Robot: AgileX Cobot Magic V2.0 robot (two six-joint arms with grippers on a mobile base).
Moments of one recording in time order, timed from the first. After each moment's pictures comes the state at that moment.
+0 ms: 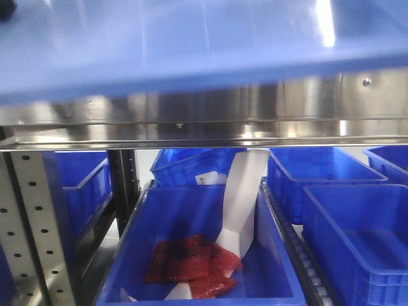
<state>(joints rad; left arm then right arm) -0.64 1.28 -1.32 0.15 1.14 -0.57 0.63 1.27 -1.38 -0.22 1.16 0.72</state>
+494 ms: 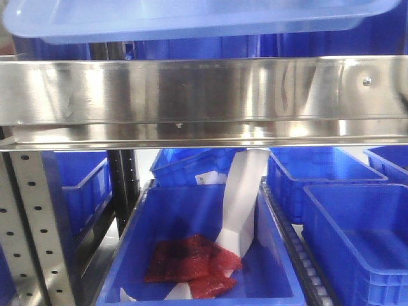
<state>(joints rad) -0.53 1.65 -1.76 0.26 1.08 -0.52 0.48 1.58 -1.71 -0.28 1.11 0.64</state>
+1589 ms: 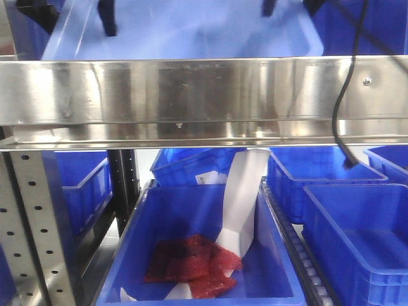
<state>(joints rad) -0.42 1.88 -1.85 0.18 0.98 -0.50 0.43 1.85 -1.81 -0.23 0.90 0.63</state>
